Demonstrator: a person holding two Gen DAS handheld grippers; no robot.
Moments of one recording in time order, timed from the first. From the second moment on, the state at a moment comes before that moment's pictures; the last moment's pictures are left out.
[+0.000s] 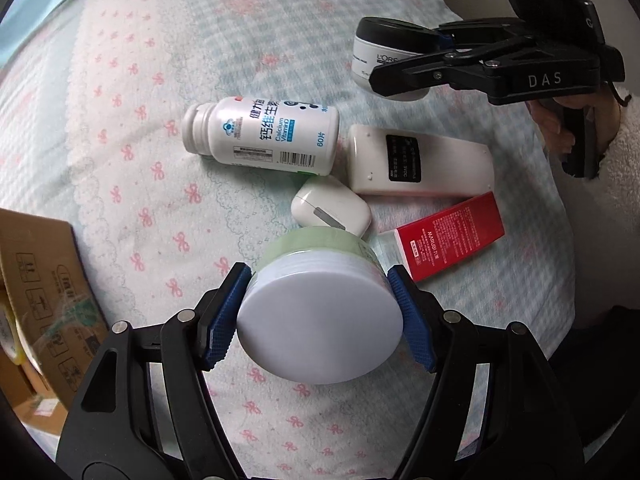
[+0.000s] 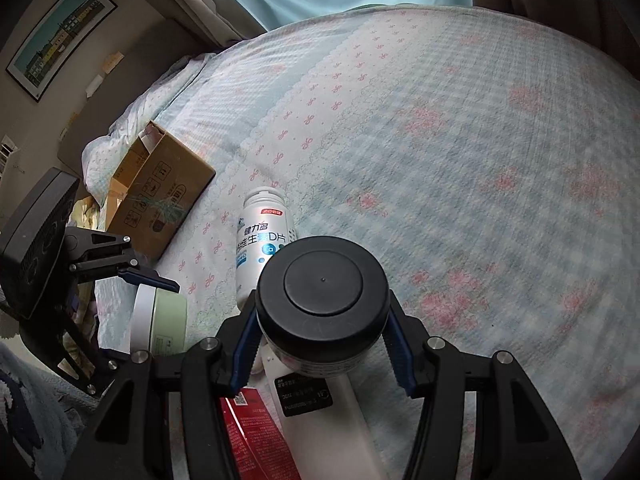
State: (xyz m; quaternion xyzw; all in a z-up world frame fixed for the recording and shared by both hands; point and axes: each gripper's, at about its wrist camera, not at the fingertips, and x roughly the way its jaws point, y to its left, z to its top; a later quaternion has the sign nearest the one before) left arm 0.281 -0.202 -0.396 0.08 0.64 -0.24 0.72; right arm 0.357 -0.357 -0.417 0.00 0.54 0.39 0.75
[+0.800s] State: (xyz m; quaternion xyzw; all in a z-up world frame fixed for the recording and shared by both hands) left arm 0.271 -0.002 -0.243 -0.02 0.57 -0.17 0.80; right arm 0.260 -0.214 -0.204 0.01 0.51 0.24 0.83
